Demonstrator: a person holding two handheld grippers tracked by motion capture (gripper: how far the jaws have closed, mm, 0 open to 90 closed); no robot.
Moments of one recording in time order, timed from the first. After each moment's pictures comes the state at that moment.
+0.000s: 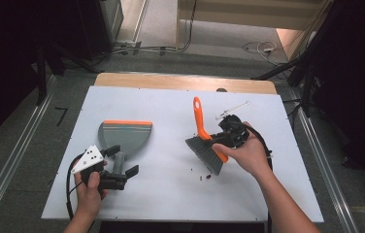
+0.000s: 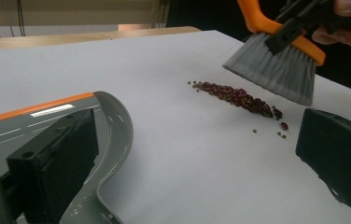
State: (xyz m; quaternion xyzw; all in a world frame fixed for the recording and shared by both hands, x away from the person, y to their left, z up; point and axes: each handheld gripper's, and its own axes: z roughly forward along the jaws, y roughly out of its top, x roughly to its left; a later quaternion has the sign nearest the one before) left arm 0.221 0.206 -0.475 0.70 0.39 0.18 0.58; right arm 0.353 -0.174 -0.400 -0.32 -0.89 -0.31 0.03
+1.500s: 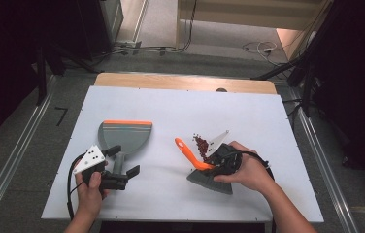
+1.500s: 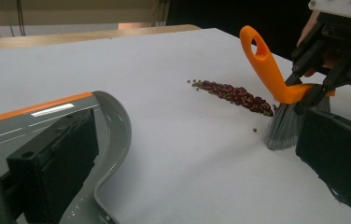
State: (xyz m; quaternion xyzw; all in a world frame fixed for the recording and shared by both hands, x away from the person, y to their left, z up) left arm 0.221 0.203 -0.475 0.70 0.38 0.18 0.57; right arm 0.322 -0.166 -0.449 -0.11 -0.97 -0.23 0.01
